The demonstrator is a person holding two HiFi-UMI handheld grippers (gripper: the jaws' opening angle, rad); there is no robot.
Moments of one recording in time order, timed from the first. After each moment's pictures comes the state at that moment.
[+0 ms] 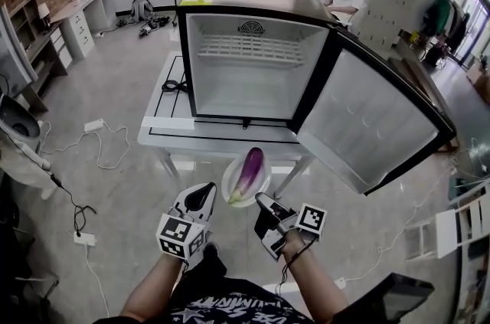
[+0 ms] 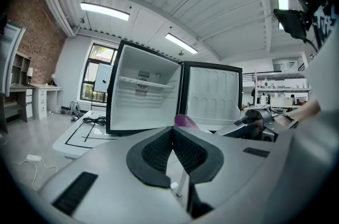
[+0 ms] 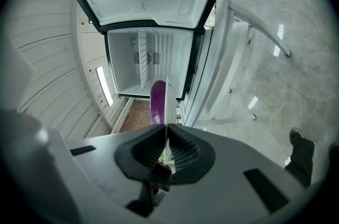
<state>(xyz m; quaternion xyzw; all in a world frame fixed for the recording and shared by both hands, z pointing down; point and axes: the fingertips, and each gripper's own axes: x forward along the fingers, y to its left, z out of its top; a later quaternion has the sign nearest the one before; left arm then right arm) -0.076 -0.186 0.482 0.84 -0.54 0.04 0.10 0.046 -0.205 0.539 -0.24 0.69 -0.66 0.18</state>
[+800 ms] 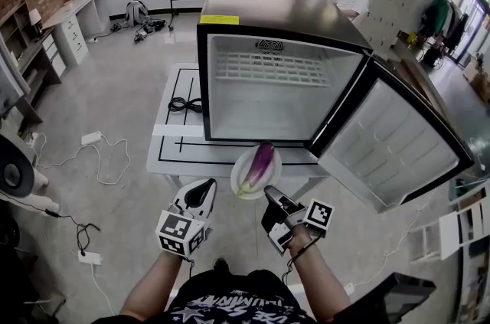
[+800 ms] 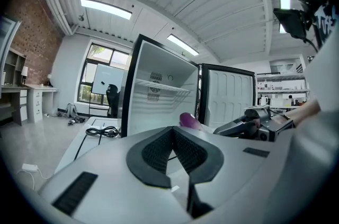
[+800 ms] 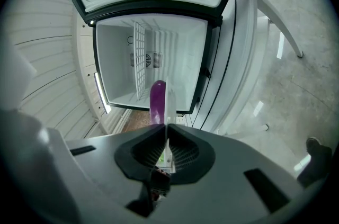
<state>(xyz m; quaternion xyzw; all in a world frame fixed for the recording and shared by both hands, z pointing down) -0.172 -0.288 0.473 0.85 -0.52 0.03 0.09 -0.027 -0.316 0.527 -0.27 0.68 -0.65 0.21</state>
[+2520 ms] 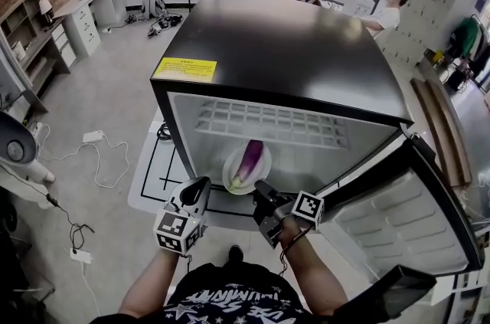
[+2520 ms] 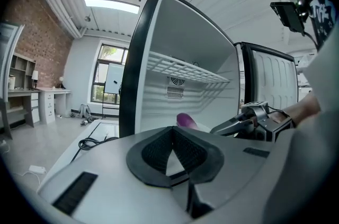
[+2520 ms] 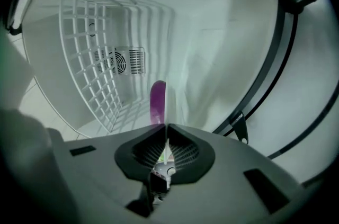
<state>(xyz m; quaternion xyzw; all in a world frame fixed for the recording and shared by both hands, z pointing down) -0.183 -0.483 0.502 0.80 -0.59 0.05 0.10 -0.055 -0.536 0.561 -0.23 0.69 -0.67 0.14</state>
